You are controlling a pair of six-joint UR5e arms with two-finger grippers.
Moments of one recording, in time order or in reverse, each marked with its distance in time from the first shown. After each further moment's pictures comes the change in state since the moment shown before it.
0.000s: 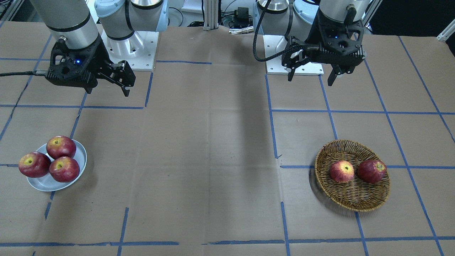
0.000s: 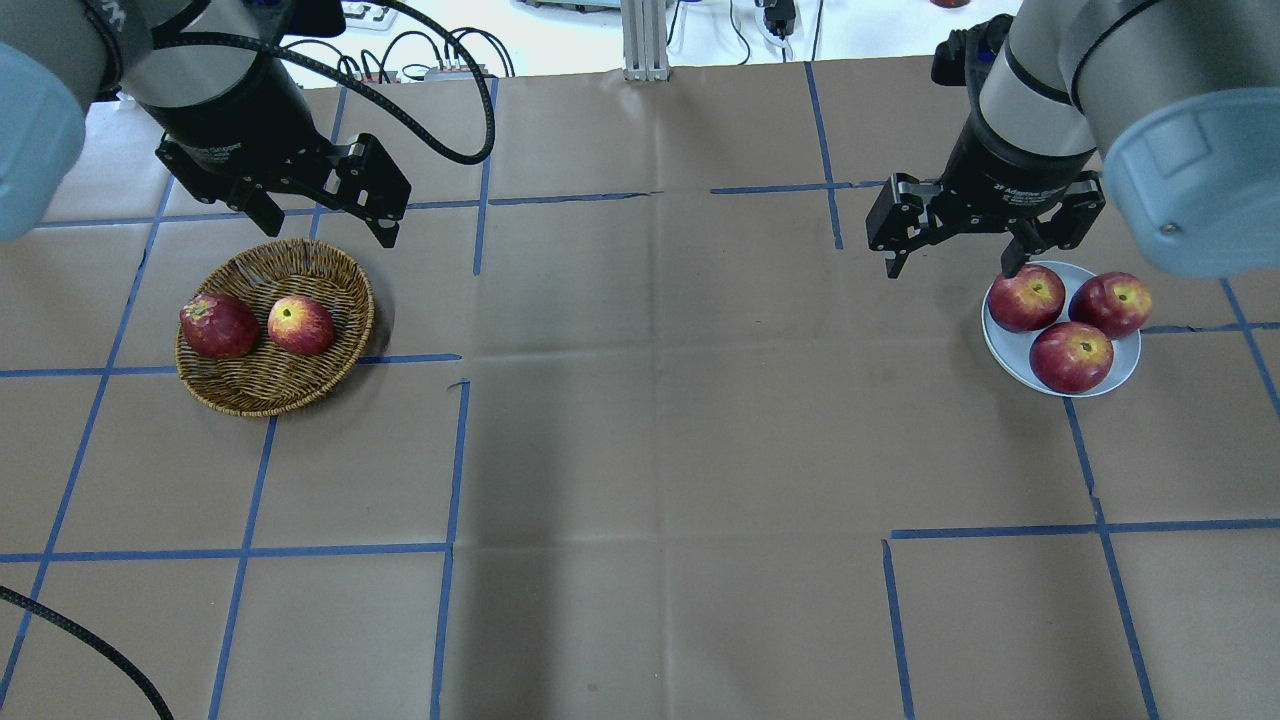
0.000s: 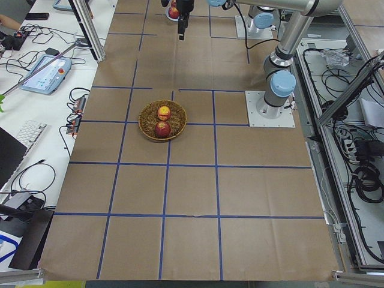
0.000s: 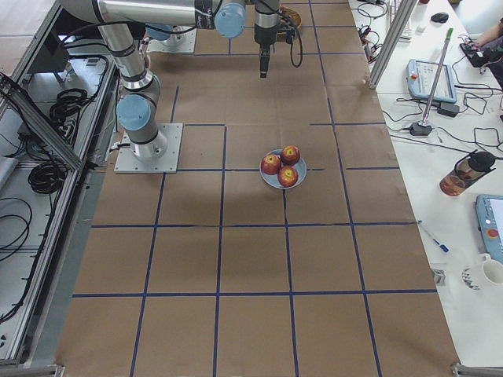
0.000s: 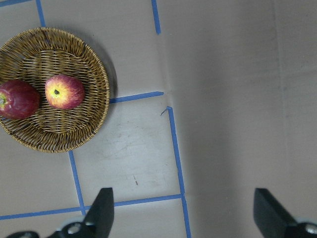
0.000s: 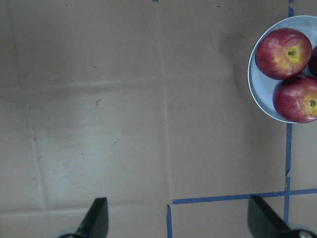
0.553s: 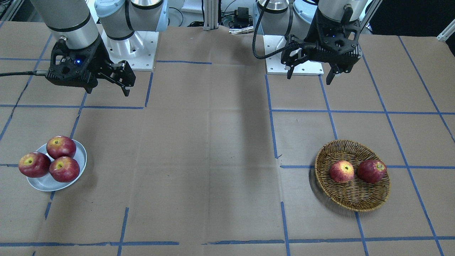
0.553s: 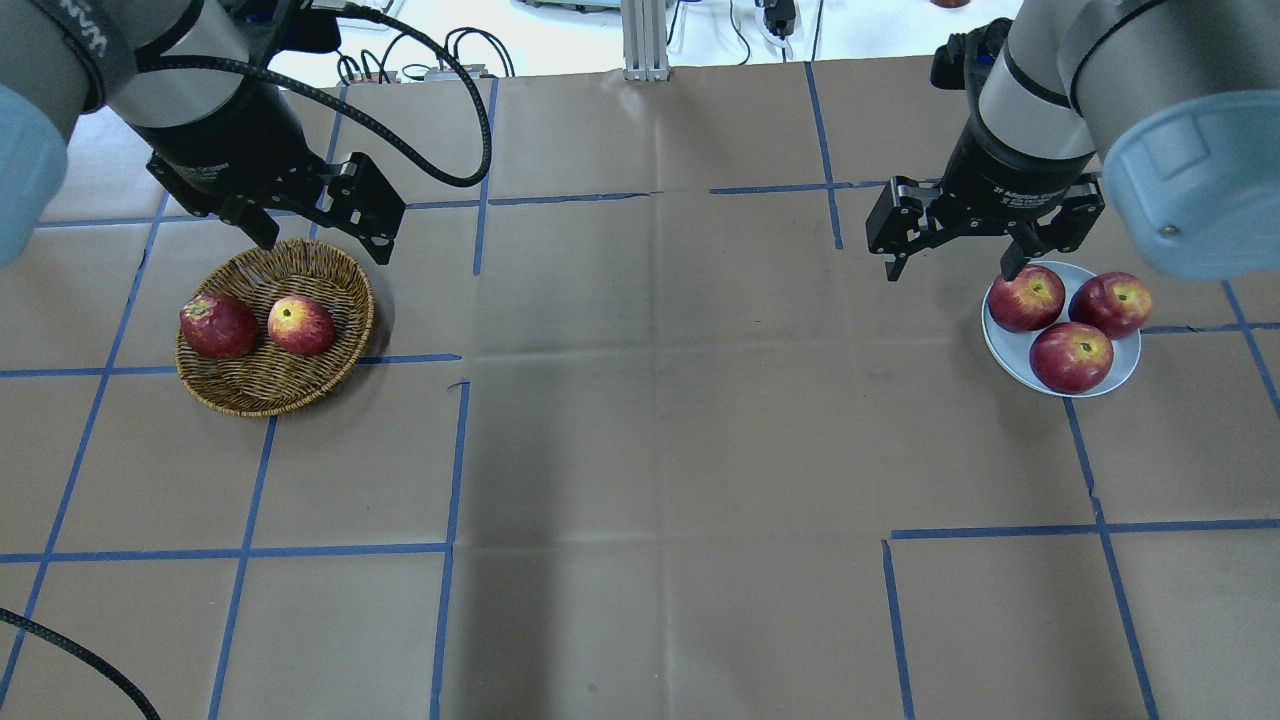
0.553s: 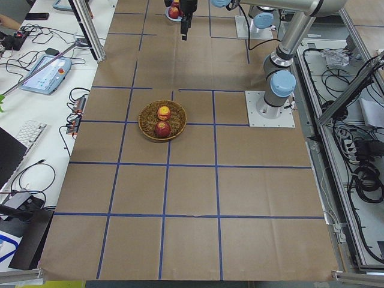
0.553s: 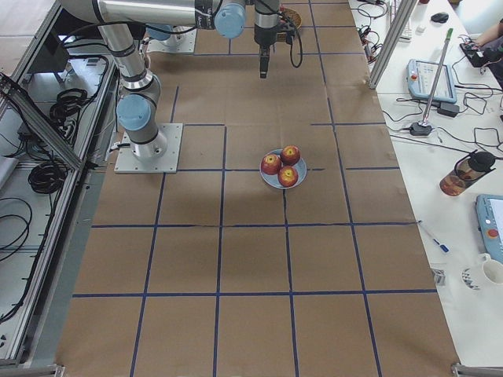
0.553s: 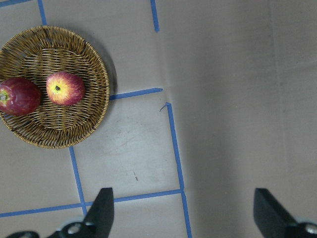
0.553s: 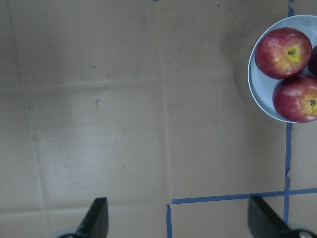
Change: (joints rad) left arm 0.006 0.004 -0.037 0.012 -0.003 0.038; right arm 0.000 0.000 0.002 -0.001 -0.001 0.000
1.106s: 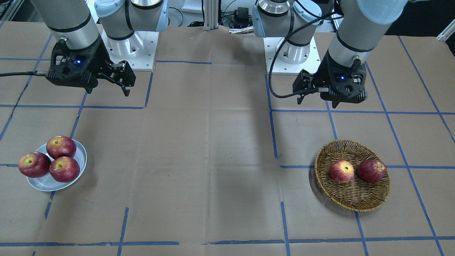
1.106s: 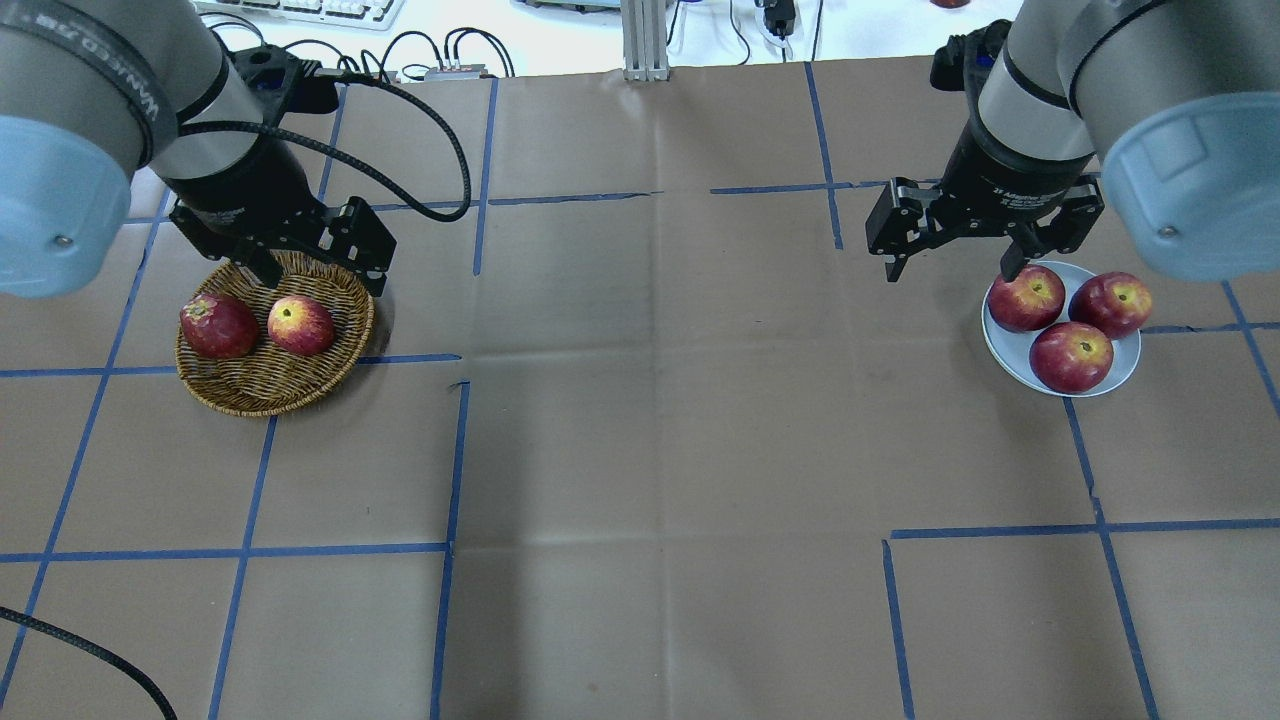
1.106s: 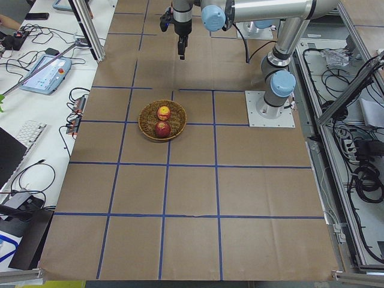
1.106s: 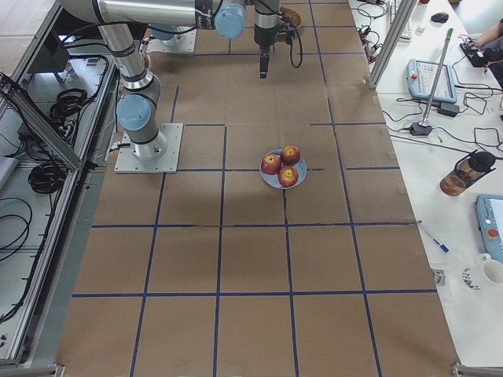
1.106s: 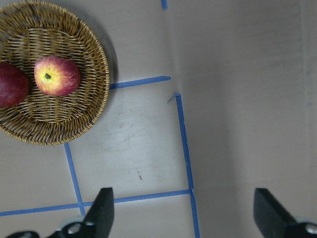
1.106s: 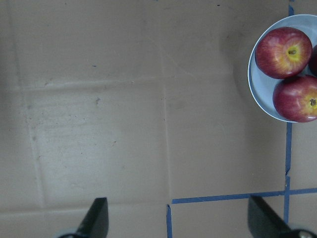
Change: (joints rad) left arm 0.136 -0.042 -0.194 0.189 -0.003 0.085; right arm 0.000 0.000 0.001 0.000 0.000 0.000
